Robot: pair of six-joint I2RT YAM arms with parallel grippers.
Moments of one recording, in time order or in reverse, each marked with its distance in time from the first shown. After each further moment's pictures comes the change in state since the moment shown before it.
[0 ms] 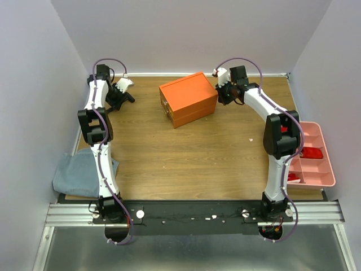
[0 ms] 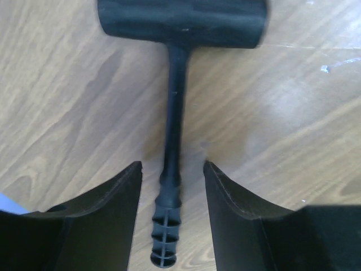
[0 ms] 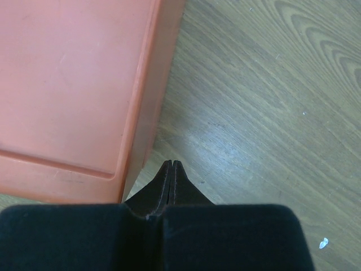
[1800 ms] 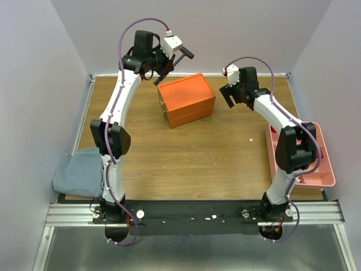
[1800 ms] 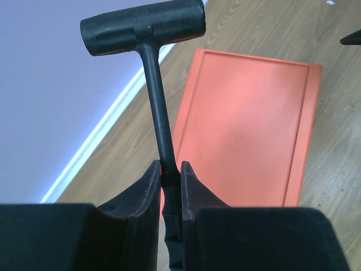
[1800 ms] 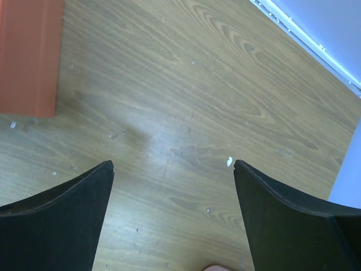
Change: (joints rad) left arm -0.429 -0.415 0.028 0.259 0.267 -0.435; right arm -0.015 -0.238 -0.206 0.095 0.341 -0.078
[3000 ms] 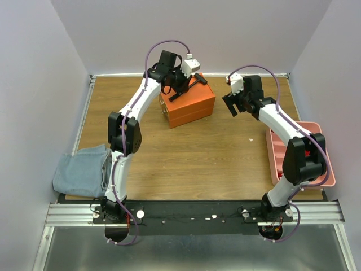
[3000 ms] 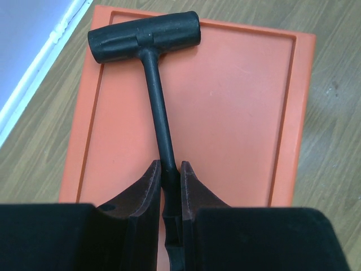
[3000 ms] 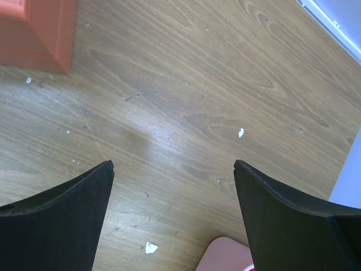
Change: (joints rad) left arm -0.127 0.154 -0.141 0.106 -0.028 -0.054; right arm -0.003 -0.177 -0.212 0.020 -0.023 -0.006
